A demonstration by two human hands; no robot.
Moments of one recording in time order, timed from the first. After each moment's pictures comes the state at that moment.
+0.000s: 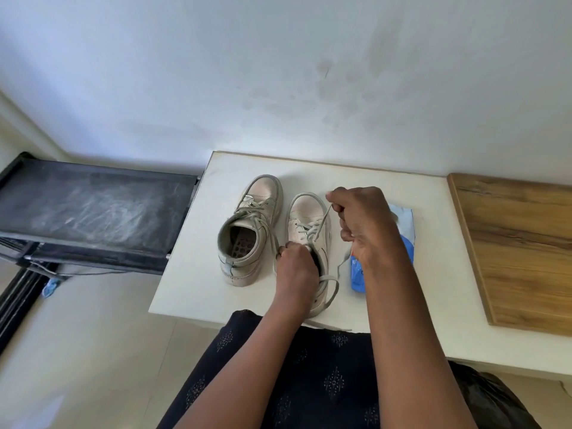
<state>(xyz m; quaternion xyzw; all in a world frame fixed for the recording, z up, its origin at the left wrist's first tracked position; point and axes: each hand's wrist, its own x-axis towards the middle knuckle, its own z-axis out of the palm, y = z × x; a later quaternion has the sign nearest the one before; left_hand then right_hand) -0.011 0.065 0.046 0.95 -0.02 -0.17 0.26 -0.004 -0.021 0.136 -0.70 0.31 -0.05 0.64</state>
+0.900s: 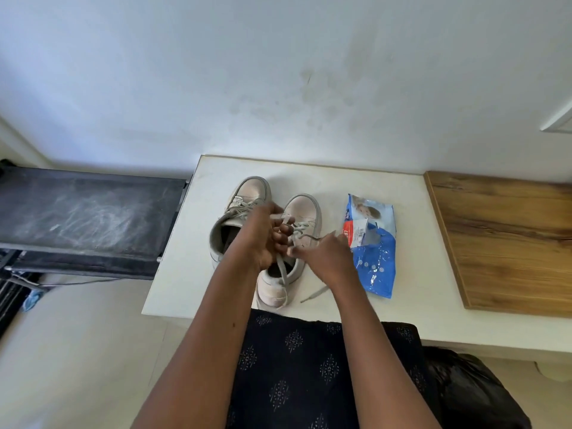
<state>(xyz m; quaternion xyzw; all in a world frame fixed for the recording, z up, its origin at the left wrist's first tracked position) 0.021 0.102 0.121 0.54 0.20 -0.40 0.71 -0.037 -0.002 0.073 -0.88 0.32 0.10 0.34</state>
